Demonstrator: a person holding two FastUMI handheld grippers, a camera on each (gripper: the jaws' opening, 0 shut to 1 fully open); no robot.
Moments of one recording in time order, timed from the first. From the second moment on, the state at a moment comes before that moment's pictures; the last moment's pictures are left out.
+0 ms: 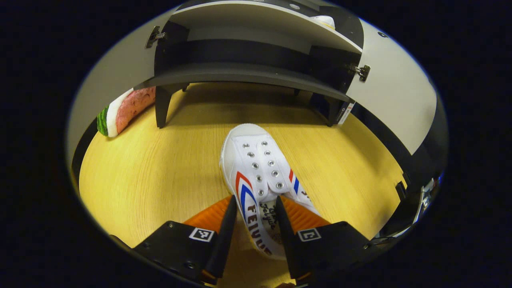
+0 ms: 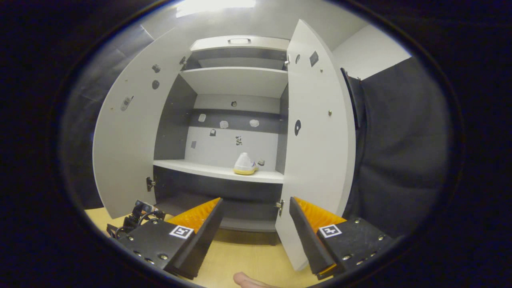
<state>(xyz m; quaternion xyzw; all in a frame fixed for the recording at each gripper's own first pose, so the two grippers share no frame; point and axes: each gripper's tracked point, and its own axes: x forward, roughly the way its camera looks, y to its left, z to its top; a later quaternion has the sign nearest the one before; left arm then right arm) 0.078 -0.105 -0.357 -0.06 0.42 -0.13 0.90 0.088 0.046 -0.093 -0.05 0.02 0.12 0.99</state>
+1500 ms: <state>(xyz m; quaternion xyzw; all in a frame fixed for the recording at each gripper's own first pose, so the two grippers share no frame) 0.203 -0.075 -0.025 -0.05 0.18 -0.07 0.98 0.098 0.040 -0.162 -0.05 0.05 0.12 0.99</state>
